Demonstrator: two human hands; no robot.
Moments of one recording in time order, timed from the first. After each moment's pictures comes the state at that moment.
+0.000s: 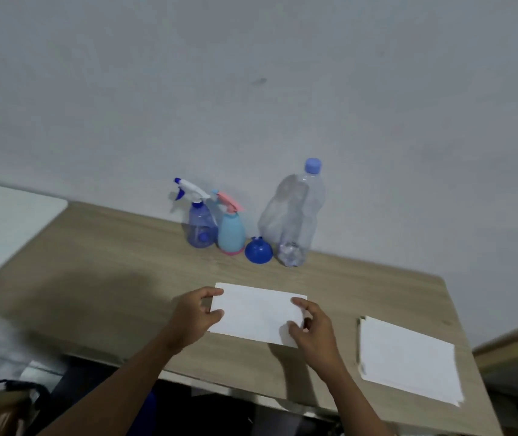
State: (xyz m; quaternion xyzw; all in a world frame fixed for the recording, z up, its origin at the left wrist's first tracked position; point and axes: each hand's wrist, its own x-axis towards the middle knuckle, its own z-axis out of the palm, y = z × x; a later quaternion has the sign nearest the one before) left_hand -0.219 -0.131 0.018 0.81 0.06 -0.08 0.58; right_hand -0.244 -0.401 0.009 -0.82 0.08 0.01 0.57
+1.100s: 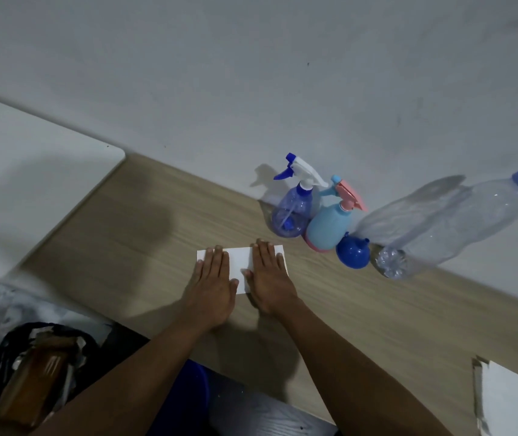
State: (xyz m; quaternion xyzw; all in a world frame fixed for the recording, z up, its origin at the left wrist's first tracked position) left_hand -0.143 0.040 -0.092 0.99 0.00 -0.07 0.14; right_hand -0.092 -0.117 -0.068 -0.96 -0.22 0.13 0.15
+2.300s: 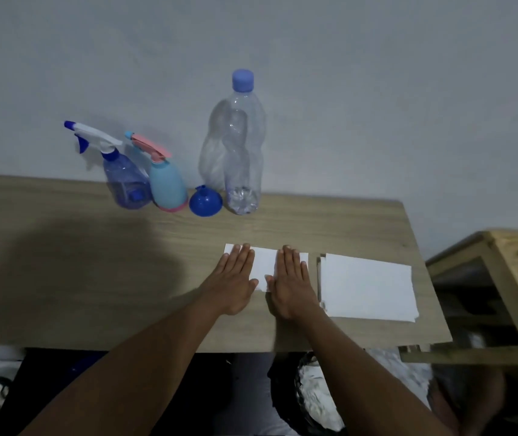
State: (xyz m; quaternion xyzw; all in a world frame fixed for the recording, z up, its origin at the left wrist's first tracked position) left_hand -0.184 -0.291 -0.072 0.94 -0.26 -0.21 0.06; right_hand -0.230 -0.461 -0.071 -0.98 0.01 0.15 0.16
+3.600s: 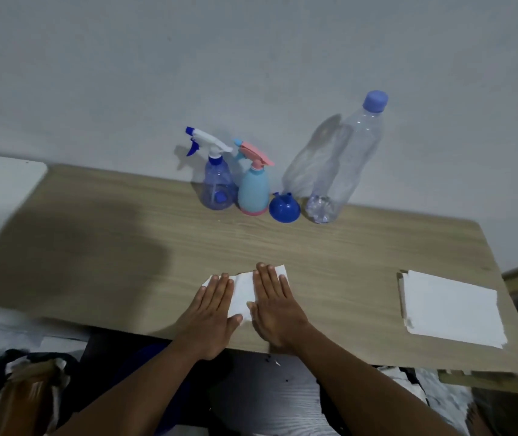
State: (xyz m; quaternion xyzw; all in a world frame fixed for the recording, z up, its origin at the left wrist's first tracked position) left_hand -0.239 -0.057 -0.091 0.97 -0.19 -0.14 0.07; right_hand -0.228 -0.261 -0.083 -0.97 -0.19 0.12 0.10
